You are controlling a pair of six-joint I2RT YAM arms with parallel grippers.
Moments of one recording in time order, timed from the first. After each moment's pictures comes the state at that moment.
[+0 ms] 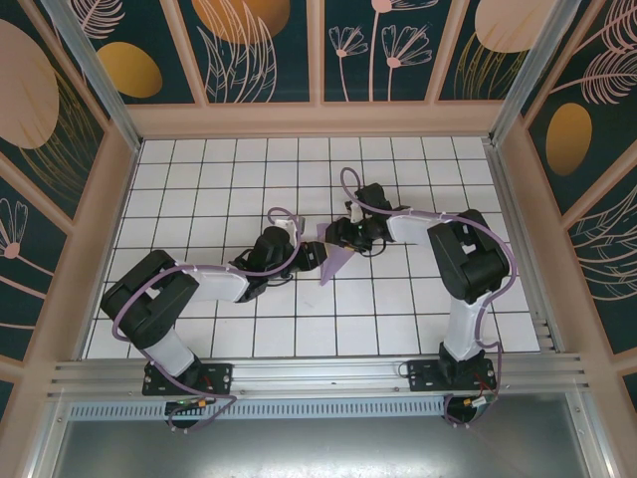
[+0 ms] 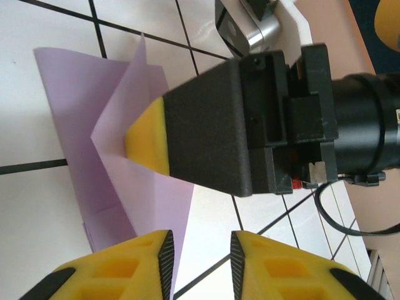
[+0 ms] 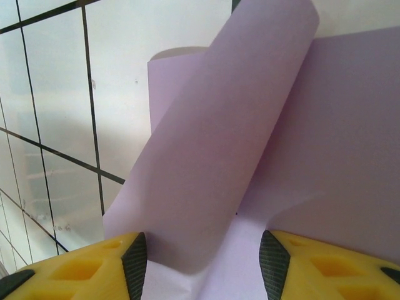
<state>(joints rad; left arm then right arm) -0.74 1.65 0.61 0.57 0.22 -0.86 0.50 1.91 1.08 -0.20 -0.49 0.60</state>
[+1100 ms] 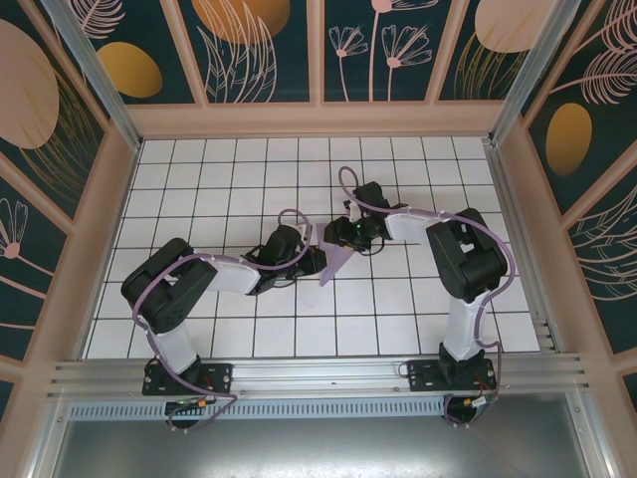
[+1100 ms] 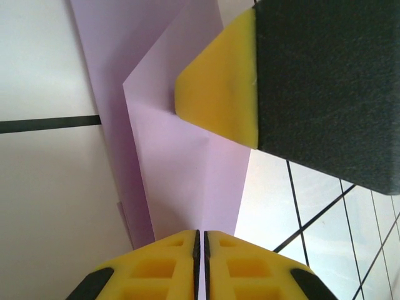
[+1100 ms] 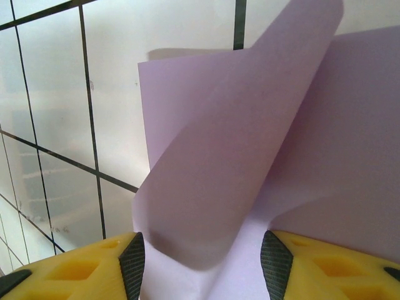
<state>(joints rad) -0.74 1.78 0.70 0.43 0.23 -0.84 0.50 1.92 1.10 -0.23 -0.48 0.59</state>
